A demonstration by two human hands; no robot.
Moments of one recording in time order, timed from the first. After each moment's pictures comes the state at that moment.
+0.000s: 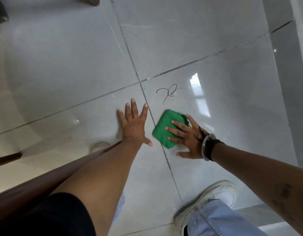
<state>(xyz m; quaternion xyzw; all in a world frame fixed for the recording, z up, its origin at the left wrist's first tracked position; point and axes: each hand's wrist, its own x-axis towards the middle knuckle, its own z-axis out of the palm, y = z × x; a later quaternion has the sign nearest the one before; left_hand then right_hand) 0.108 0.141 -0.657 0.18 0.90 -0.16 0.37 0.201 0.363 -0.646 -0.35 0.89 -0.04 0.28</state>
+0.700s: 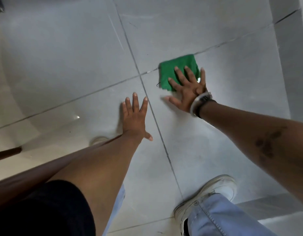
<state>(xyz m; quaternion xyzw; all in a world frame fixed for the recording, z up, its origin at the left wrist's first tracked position) 0.120 0.139 -0.661 0.20 0.89 -0.15 0.37 0.105 0.362 -0.656 -0.04 0.96 -0.02 0.27</state>
